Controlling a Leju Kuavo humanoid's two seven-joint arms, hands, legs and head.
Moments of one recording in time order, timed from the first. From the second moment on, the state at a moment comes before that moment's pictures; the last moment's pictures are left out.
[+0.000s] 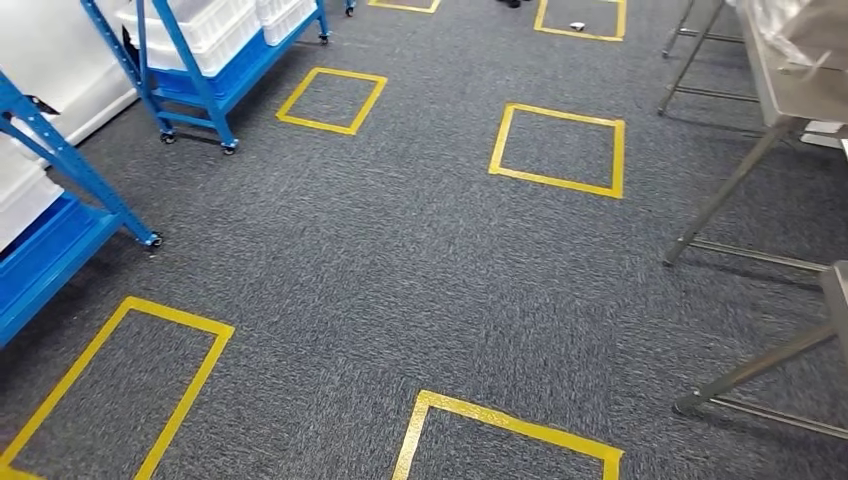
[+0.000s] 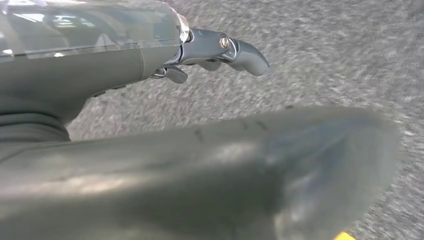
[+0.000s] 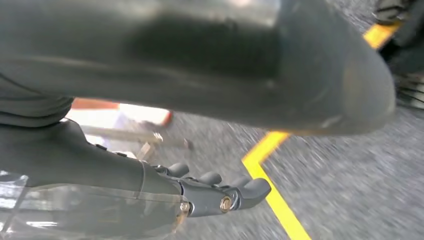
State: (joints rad) left arm -0.09 -0.07 1.25 -0.22 -1.01 -0.03 -0.32; right arm -0.05 0.05 -0.90 -0.20 1.42 0.04 0.07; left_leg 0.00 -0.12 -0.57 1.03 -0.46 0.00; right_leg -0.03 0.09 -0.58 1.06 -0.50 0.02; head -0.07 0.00
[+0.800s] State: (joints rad) left arm -0.09 -0.09 1.32 -0.22 -0.92 -0.01 -0.25; right arm -0.07 0.04 -0.89 -0.20 1.43 0.04 0.07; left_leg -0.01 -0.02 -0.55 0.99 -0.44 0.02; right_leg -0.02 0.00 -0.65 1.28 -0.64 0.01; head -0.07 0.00
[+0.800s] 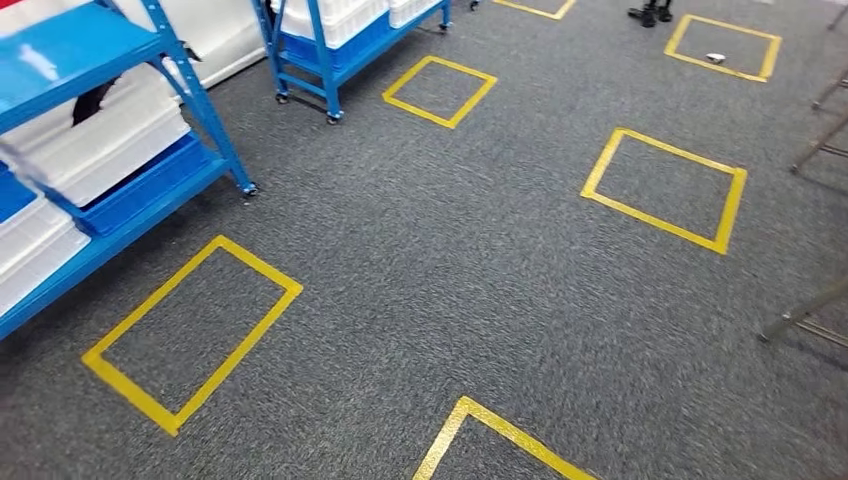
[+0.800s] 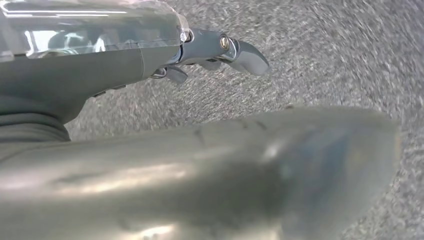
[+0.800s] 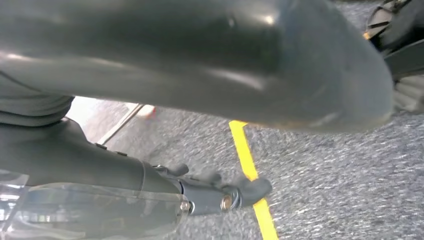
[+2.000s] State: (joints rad) left arm -0.09 -0.12 1.34 -0.22 -0.92 0.00 -0.25; right arm -0.06 0.03 -0.90 -0.20 1.43 0.03 0.07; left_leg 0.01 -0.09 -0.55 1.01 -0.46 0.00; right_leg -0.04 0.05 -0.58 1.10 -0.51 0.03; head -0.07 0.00
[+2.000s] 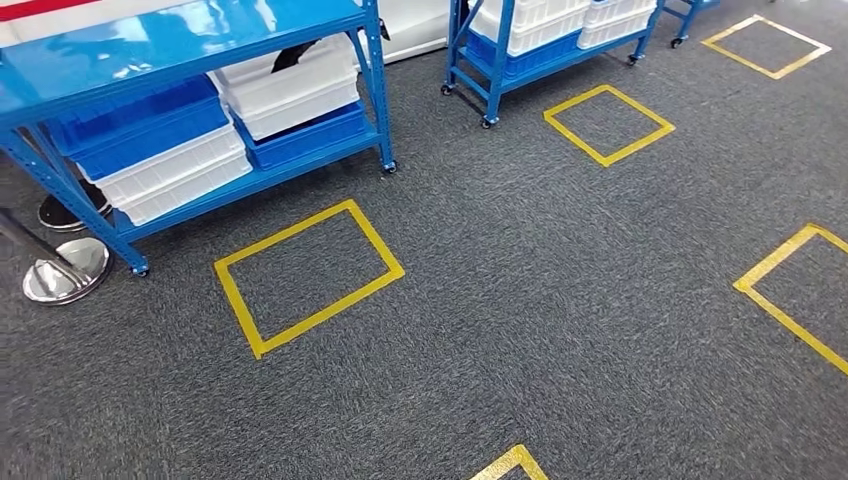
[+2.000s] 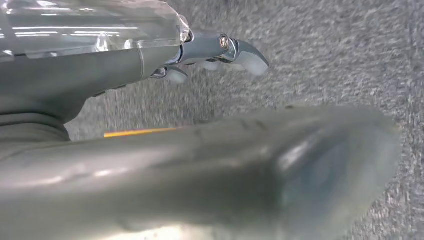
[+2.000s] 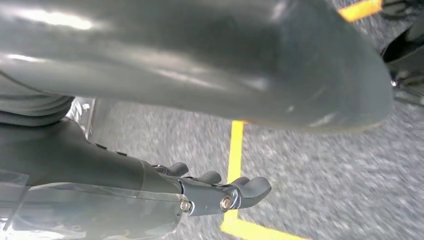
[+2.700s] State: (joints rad) left arm -0.09 -0.12 1.33 -0.22 -0.94 -0.02 -0.25; right arm -0.07 0.03 -0.90 -0.20 1.42 0.03 0.07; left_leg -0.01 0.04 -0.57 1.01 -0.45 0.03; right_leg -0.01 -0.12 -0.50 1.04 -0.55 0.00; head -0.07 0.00
